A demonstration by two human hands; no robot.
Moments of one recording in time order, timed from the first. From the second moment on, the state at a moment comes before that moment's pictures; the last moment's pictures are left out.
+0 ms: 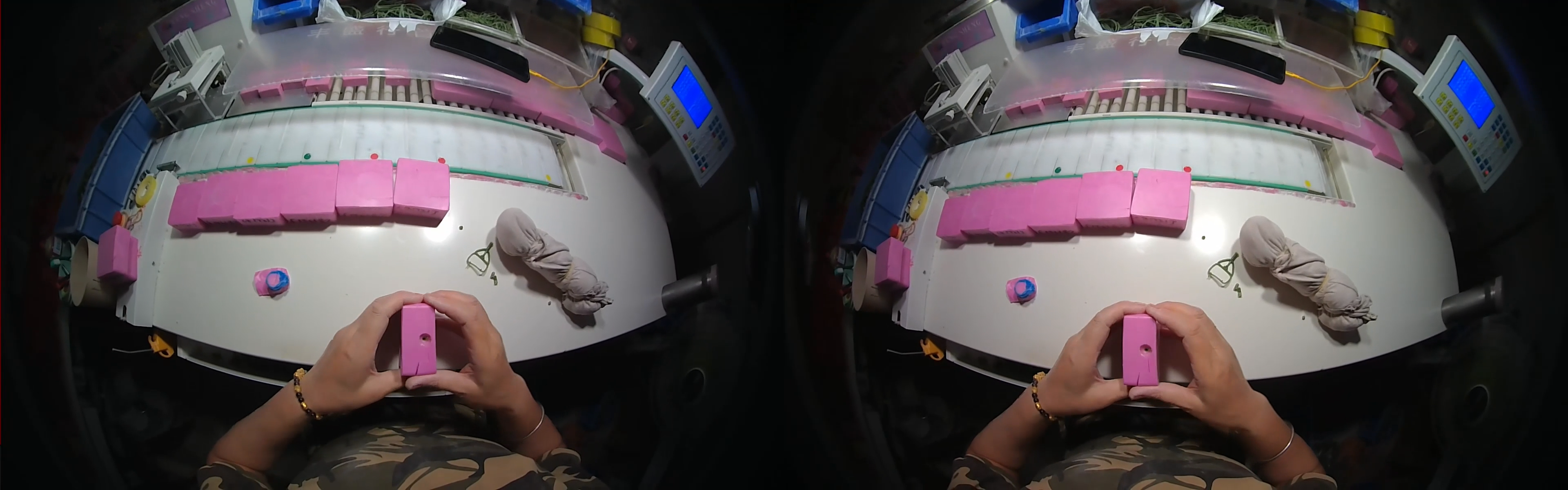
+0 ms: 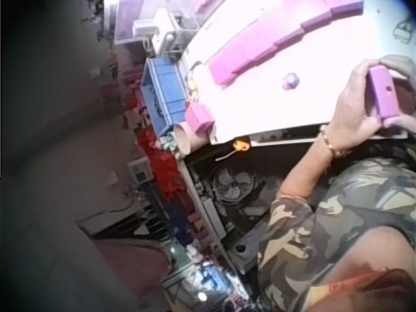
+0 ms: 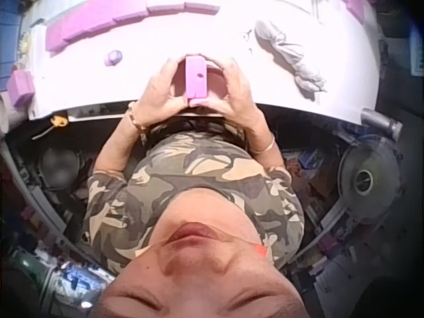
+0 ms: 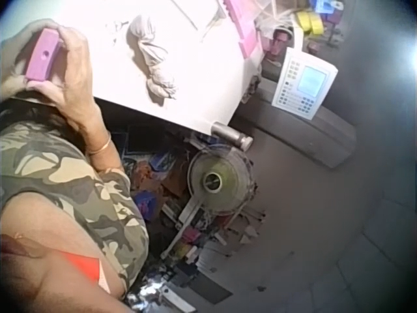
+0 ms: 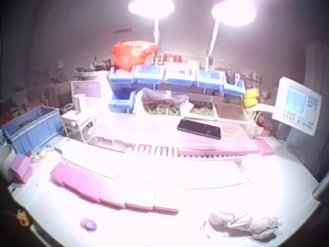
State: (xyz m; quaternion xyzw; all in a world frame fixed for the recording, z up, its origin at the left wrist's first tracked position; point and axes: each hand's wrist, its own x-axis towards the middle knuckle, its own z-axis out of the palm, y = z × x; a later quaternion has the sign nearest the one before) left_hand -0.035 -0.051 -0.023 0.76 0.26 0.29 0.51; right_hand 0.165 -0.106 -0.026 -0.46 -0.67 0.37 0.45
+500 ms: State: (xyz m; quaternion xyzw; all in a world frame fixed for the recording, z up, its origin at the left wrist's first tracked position) left_hand -0.030 -0.057 -0.040 0.66 0.29 0.38 0.58; right_hand 0.164 -0.131 -0.032 -0.52 -0.57 0.38 0.51
